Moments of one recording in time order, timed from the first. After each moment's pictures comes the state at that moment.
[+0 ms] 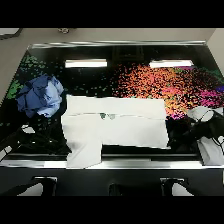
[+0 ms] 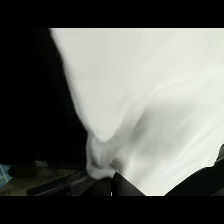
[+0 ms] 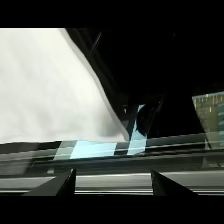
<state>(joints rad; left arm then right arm) 0.18 -1.26 0.52 0.98 -1.24 -1.25 -0.38 -1.28 0.82 -1.35 1.45 1.51</state>
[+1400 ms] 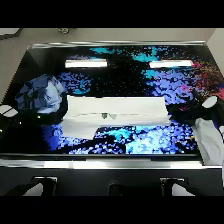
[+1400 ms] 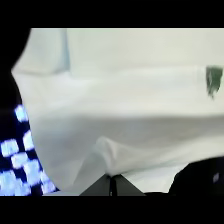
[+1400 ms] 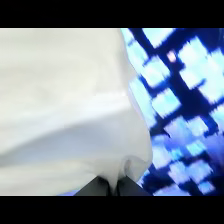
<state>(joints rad) 0.17 -1.14 0.89 0.98 -1.10 -1.31 -0.28 -1.33 1.07 -1.23 1.11 1.59</state>
